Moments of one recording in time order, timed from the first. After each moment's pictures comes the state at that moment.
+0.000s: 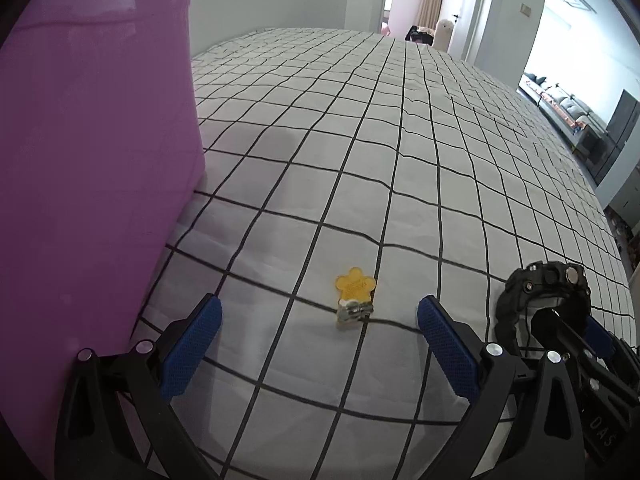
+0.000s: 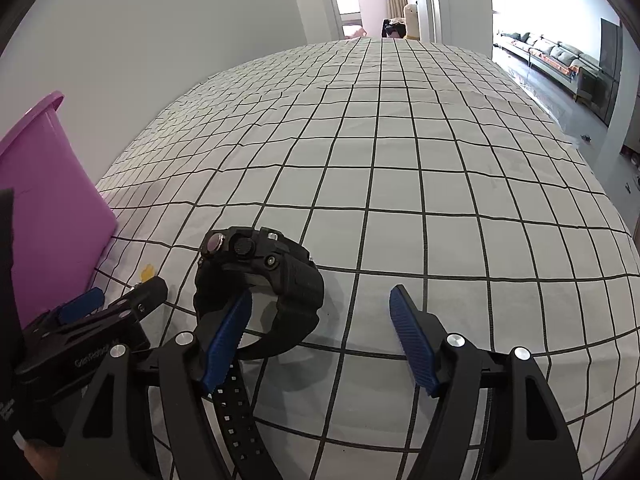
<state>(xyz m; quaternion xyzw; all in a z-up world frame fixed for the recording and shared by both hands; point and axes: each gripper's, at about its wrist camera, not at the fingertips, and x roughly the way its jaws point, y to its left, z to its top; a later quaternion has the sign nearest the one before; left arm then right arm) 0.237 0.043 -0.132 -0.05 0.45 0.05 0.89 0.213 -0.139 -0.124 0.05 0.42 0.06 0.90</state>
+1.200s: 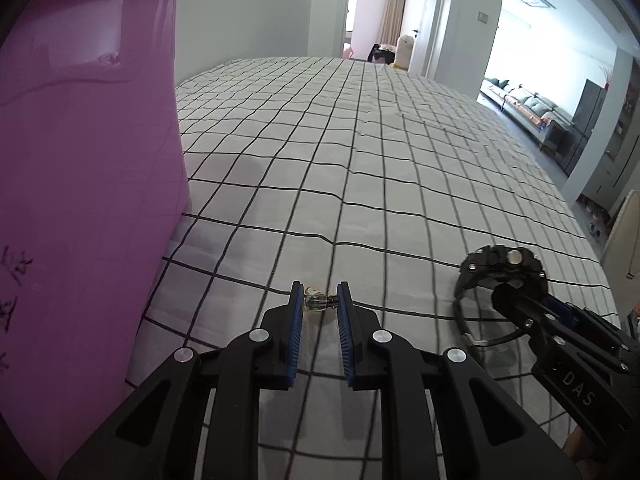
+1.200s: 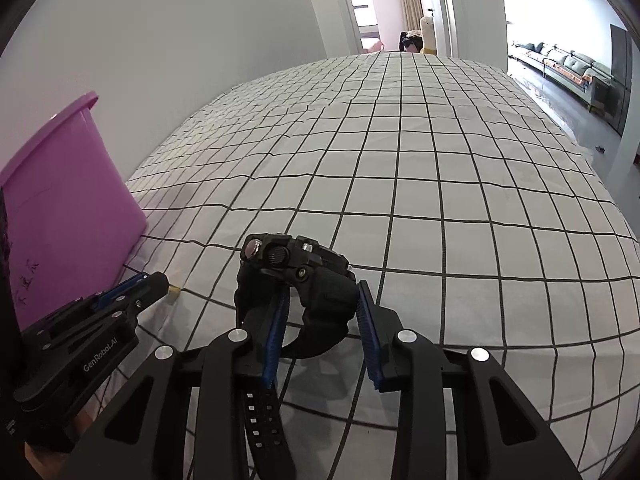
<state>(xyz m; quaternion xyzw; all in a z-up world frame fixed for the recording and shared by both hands) 0.195 0.031 -0.108 -0.03 0.40 -0.01 0.91 0.193 -0.136 -0.113 0.07 0.39 0.10 0.91</state>
